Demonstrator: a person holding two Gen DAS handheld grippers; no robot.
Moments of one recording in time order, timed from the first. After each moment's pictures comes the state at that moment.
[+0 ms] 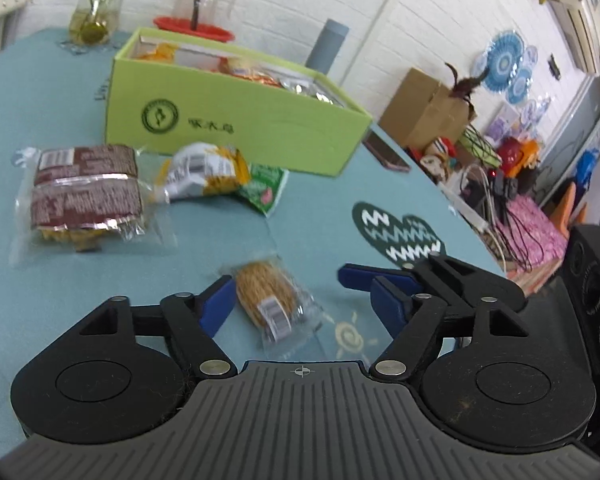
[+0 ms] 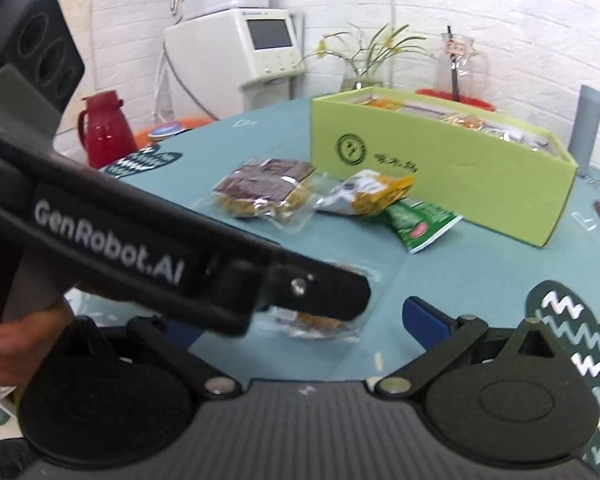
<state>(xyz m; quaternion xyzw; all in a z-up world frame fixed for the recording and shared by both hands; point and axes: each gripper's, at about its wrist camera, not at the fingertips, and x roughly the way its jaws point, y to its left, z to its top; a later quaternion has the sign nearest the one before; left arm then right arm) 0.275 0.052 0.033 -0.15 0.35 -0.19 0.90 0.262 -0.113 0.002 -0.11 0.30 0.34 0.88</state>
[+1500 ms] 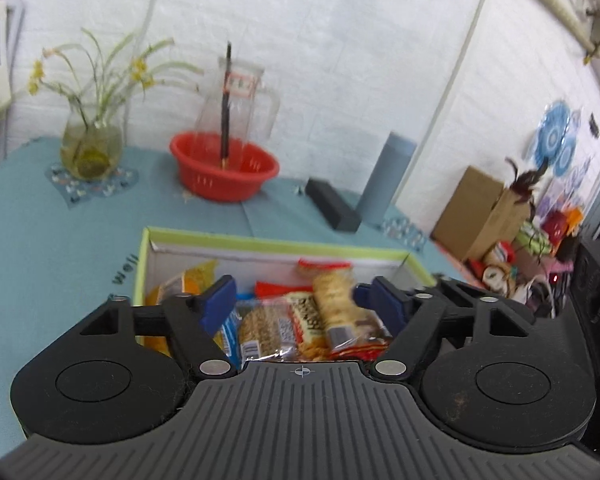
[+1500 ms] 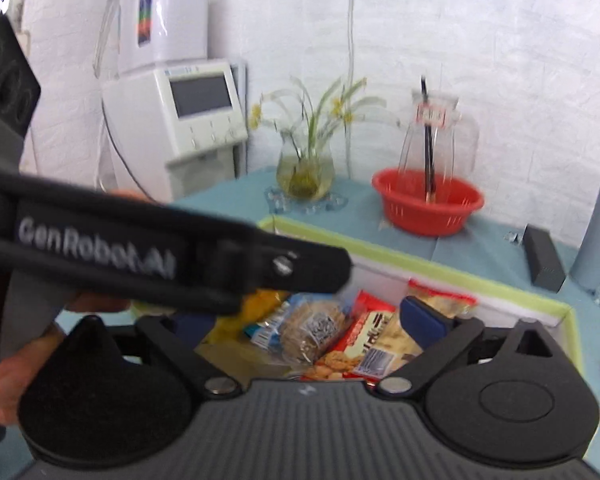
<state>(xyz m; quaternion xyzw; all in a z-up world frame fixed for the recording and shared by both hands) 0.473 0.101 0.102 -0.14 0.25 -0.14 0.95 0.474 -0.064 0.059 -0.09 0.23 0.34 0.91</state>
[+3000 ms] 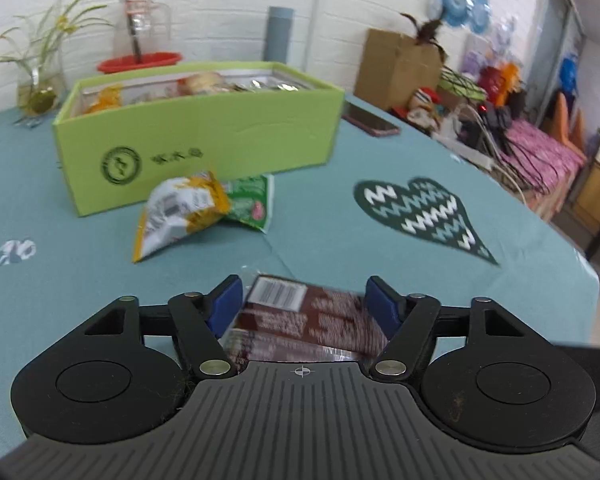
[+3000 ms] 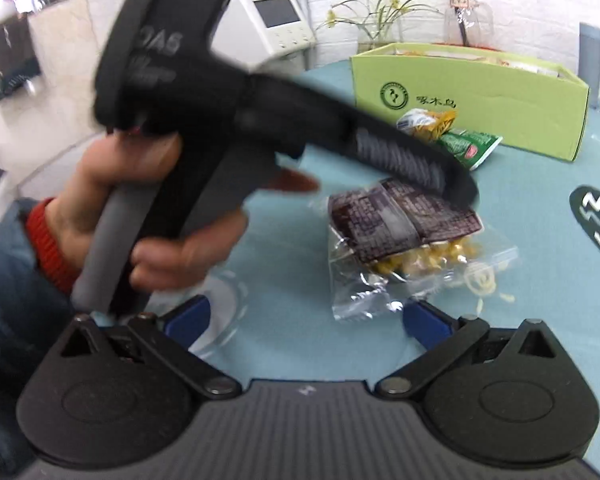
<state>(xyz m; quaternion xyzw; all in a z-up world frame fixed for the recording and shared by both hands) 0.293 0.030 0.032 -0.01 0.33 -0.22 0.92 0.192 -0.095 -0.013 -0.04 0.36 0.36 0.86</state>
